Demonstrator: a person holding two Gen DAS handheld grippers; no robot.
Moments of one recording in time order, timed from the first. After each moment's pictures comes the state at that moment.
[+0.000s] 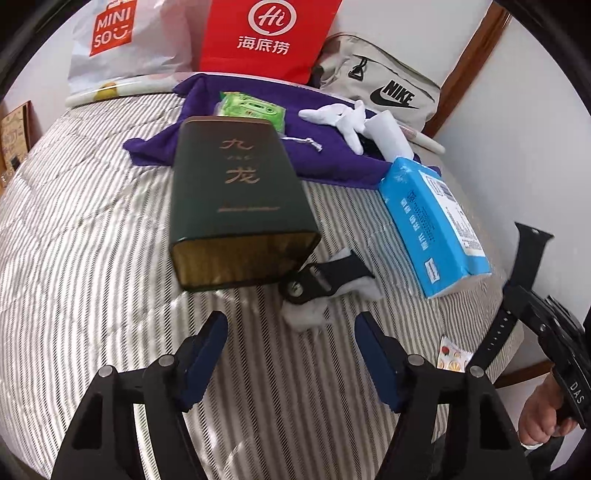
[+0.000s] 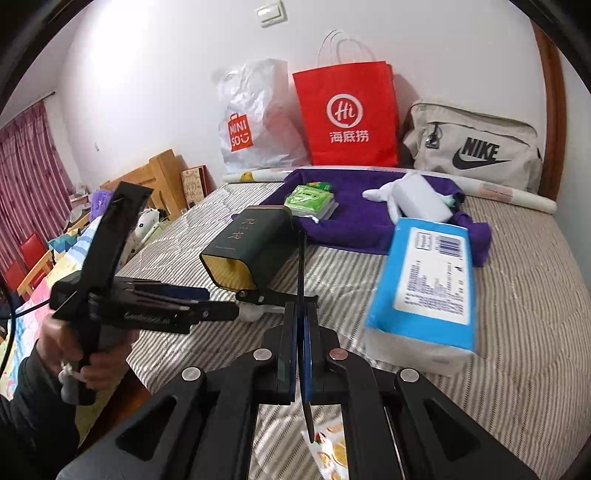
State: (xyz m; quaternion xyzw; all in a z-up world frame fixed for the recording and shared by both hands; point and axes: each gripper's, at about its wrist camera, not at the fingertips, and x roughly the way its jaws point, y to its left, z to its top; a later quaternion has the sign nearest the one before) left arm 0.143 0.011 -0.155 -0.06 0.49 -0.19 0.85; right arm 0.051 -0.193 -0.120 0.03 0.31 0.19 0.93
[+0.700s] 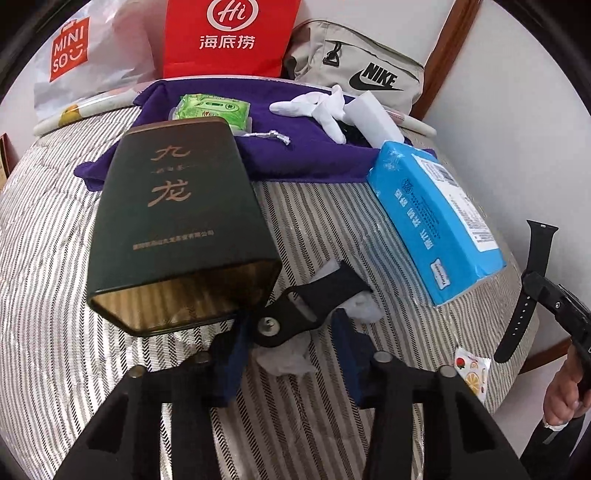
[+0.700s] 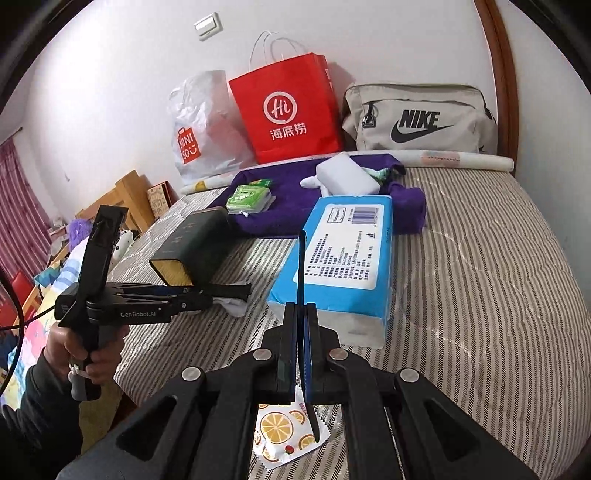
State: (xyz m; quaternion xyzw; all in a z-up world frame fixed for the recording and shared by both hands) left arm 0.161 -0.021 -0.172 -0.01 0.48 -0.21 0.85; right arm 0.053 -0.259 -0.137 0.09 0.33 0.14 0.93
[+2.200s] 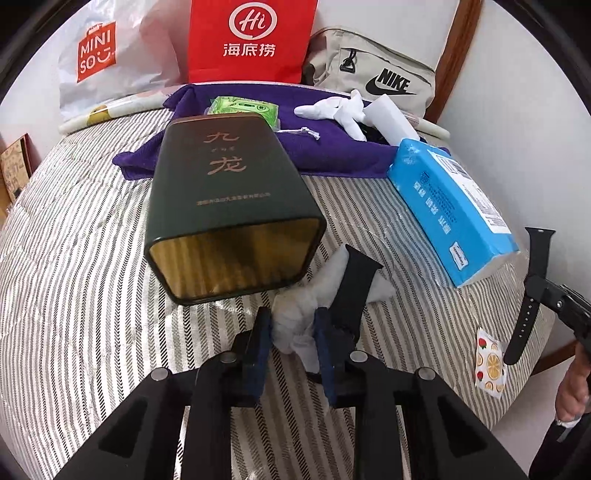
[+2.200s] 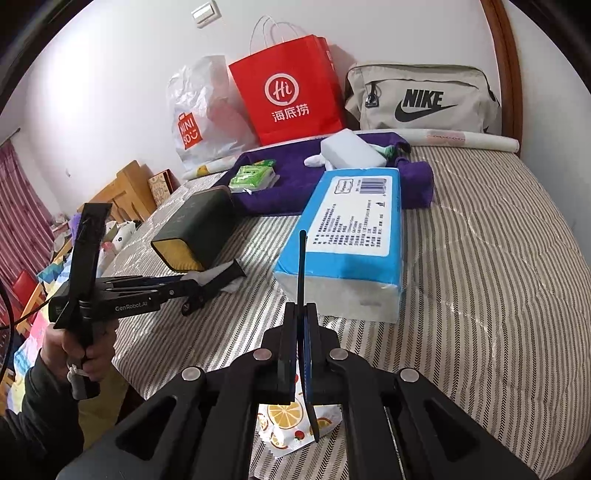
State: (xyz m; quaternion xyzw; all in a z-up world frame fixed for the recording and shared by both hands) left arm 0.137 -0.001 -0.174 0.00 0.46 -0.17 0.87; right arm 0.049 -0.251 -0.150 0.10 0.35 0.15 0.92
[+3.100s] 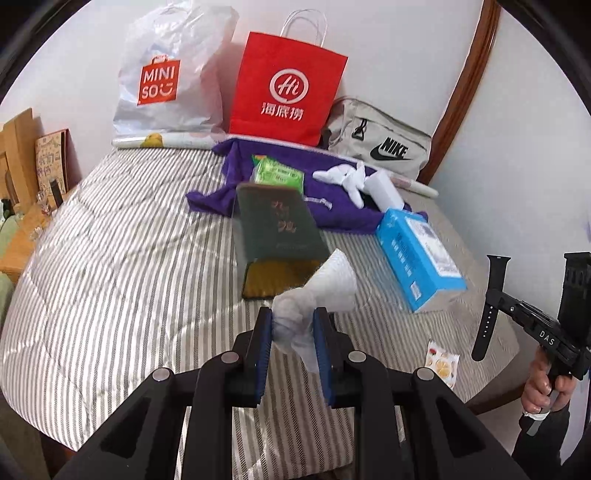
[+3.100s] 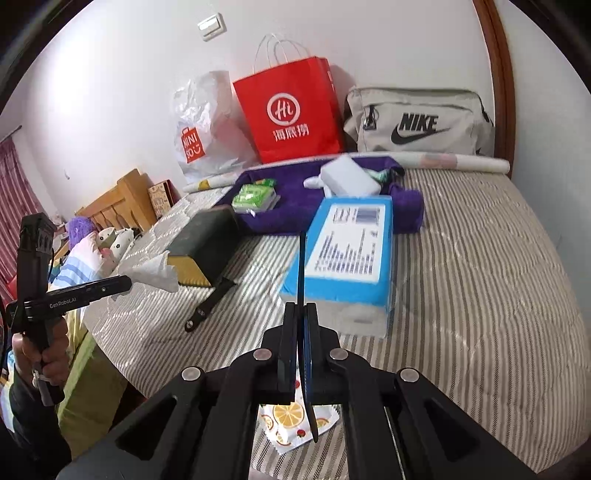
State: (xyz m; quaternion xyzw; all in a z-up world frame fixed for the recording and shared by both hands) left arm 0.083 0.056 -0.101 -0.06 0.40 -0.16 0.90; right arm 0.036 -0.254 -0.120 0.08 0.33 0.14 0.93
